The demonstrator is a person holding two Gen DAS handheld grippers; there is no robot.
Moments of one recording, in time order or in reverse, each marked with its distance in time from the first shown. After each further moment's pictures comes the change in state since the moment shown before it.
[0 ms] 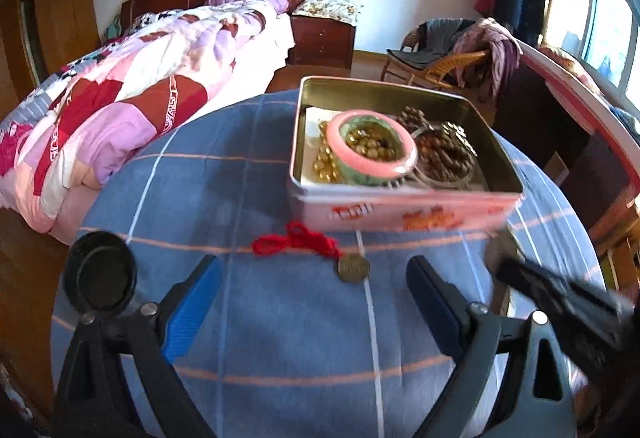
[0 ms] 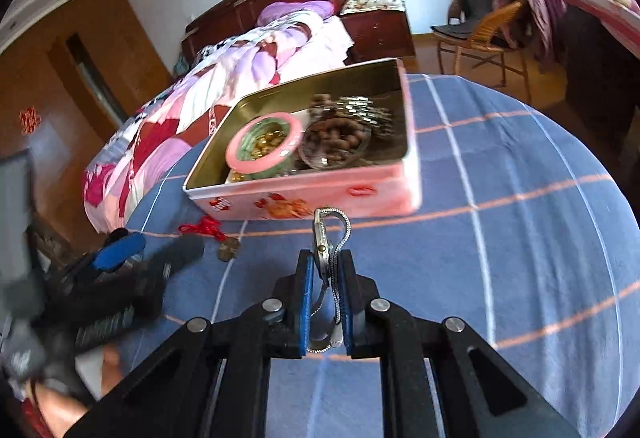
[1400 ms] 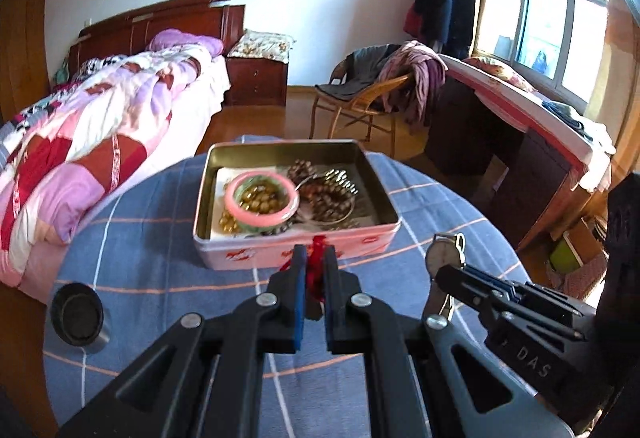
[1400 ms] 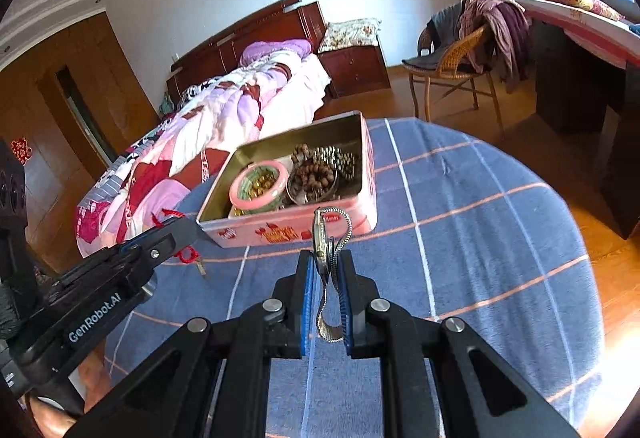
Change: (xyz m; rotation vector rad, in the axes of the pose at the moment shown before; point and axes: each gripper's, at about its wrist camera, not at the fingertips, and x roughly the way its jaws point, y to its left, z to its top) left arm -0.066 -0.055 0.013 0.135 -0.135 -0.206; right arm -0.069 0.003 -0.003 0.044 -0.146 -0.059
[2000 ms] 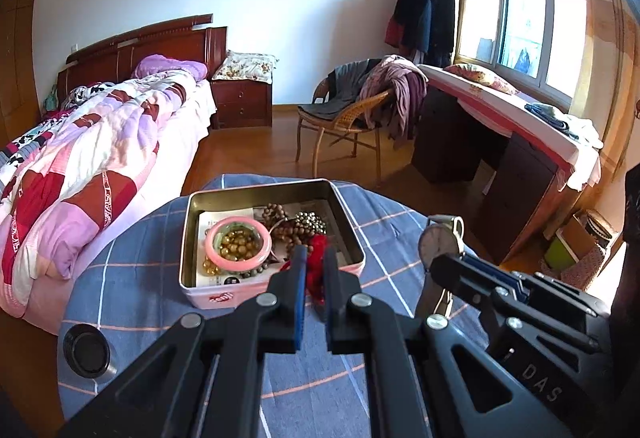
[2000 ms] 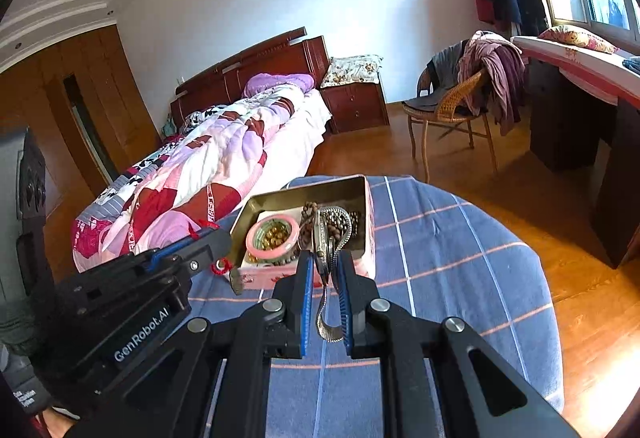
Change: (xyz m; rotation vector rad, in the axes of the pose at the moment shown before) left arm -0.013 -0.018 0.026 0.049 -0.053 -0.024; right arm -0.041 0.016 0.034 -0.042 -0.118 -0.018
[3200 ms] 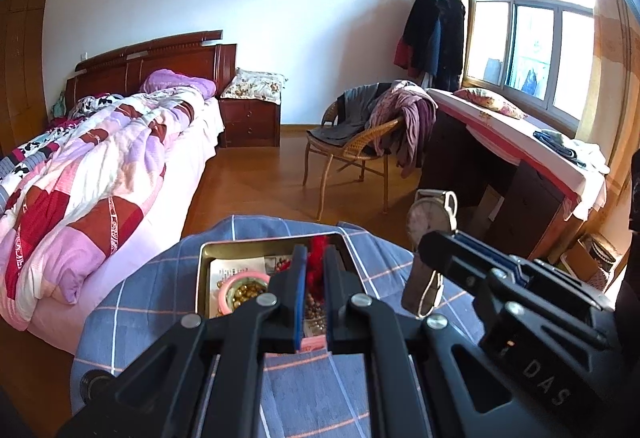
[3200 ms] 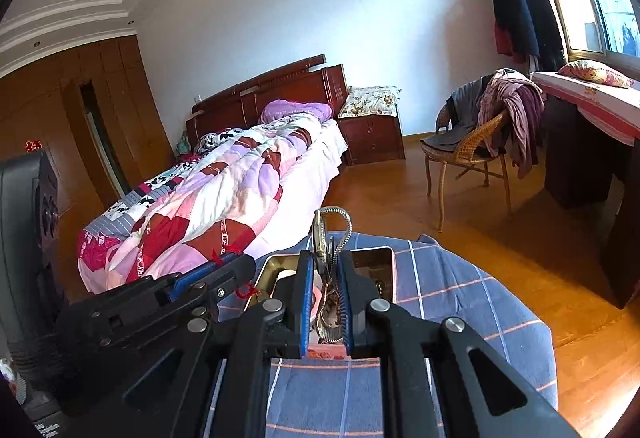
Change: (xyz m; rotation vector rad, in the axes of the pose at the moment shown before) left arm 0.002 0.011 0.044 -0.026 -0.066 0.019; right arm 0.013 0.024 0.059 -0.052 -0.091 0.041
